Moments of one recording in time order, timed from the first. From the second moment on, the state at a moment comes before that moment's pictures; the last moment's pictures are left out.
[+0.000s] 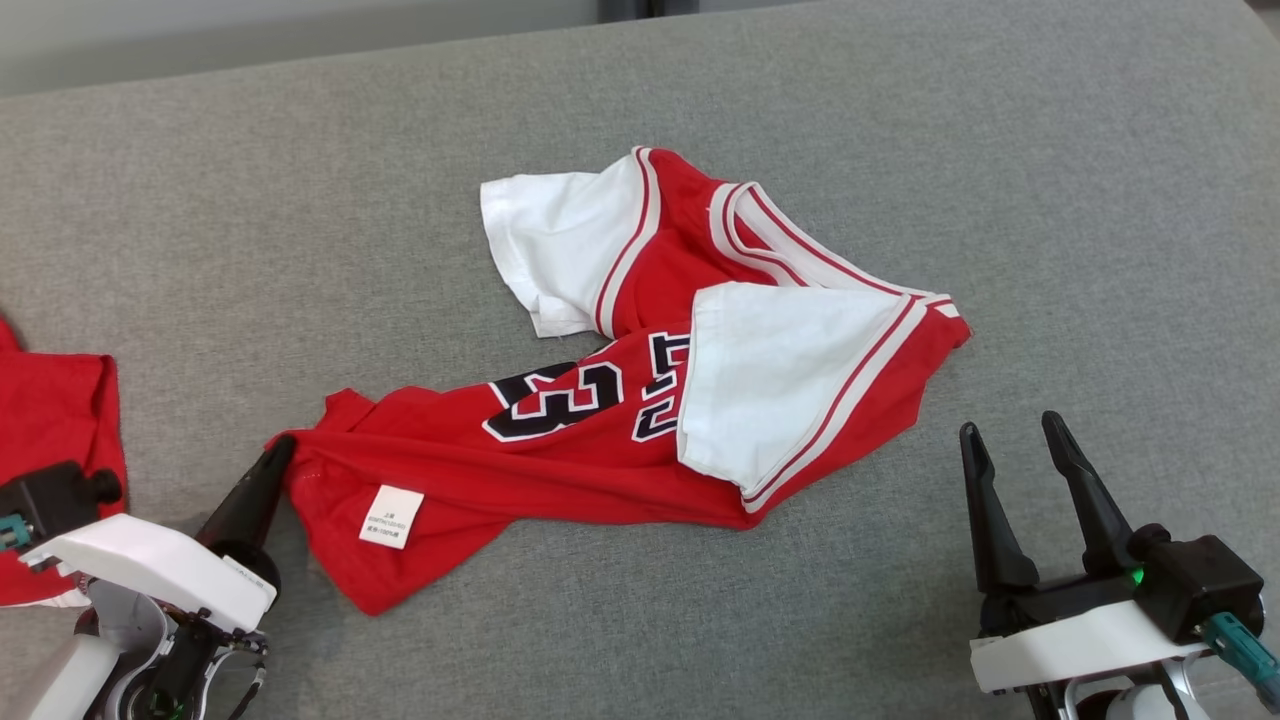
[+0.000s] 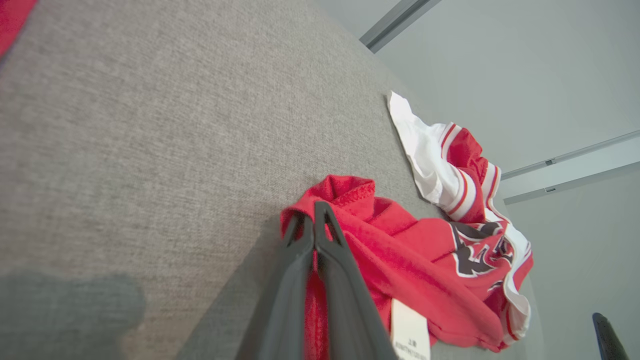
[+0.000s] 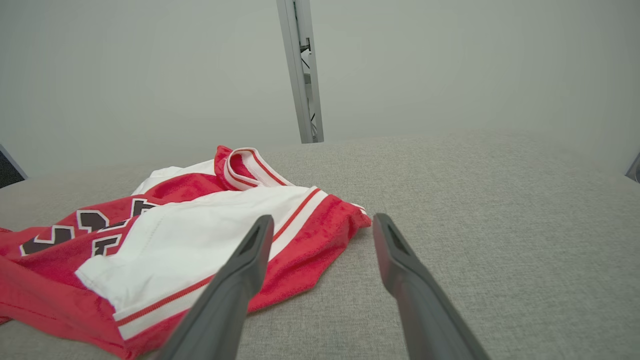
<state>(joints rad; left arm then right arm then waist) -0.23 0.58 -0.47 0.20 -1.40 -0.01 0.00 -0.05 -0.05 0.10 0.07 0.20 0.13 -0.26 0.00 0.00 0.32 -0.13</state>
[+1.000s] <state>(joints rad) -0.07 0.57 -0.50 0.08 -1.30 0.11 -0.12 -0.03 -0.05 0.10 0.07 0.19 0.13 -0.26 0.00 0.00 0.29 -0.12</state>
